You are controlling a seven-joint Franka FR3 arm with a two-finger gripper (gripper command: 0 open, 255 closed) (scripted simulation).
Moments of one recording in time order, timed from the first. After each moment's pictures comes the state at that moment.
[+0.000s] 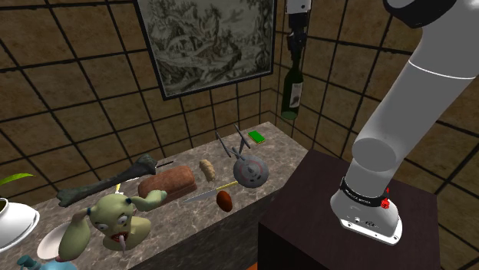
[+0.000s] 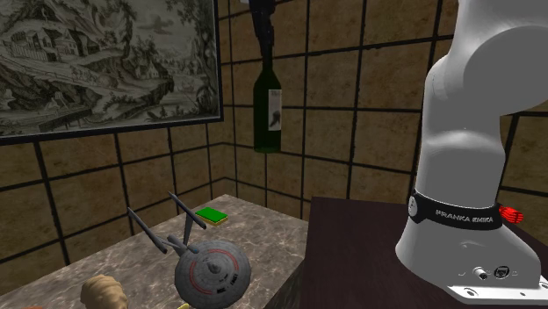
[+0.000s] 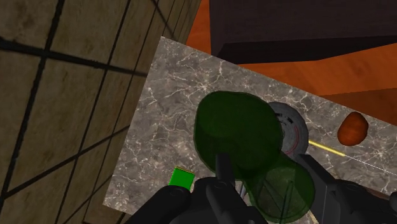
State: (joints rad) arm -0.19 -0.13 -0.38 -1.77 -0.06 1.53 -0.51
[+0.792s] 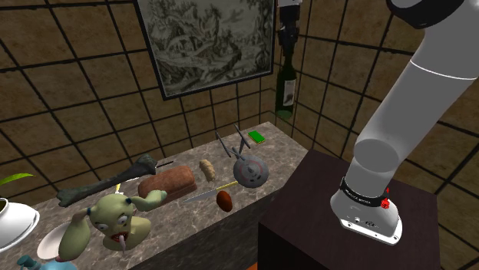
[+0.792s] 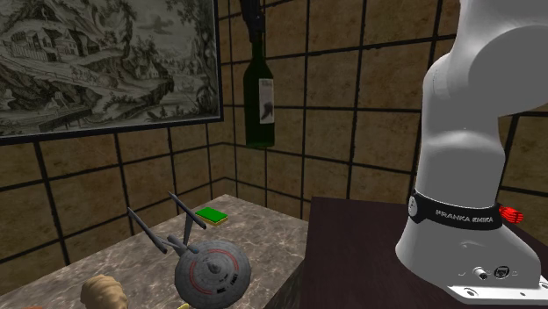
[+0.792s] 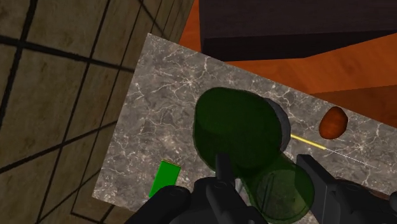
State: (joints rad) arm -0.15 -0.15 -0.32 -1.72 -0.05 1.46 -0.42
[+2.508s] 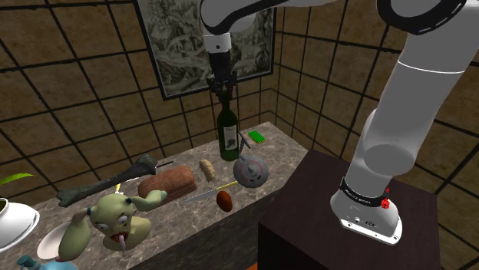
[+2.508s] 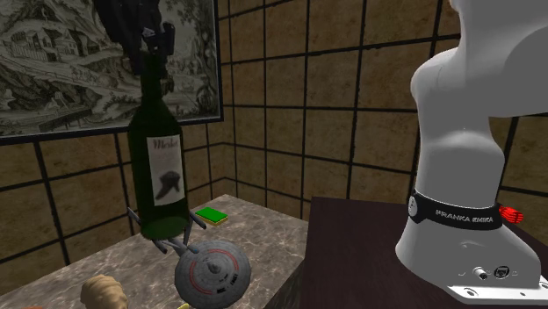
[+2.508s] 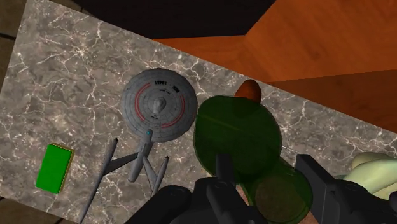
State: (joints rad) arm 0.10 -0.04 0.01 -1.89 0.06 1.75 0.14
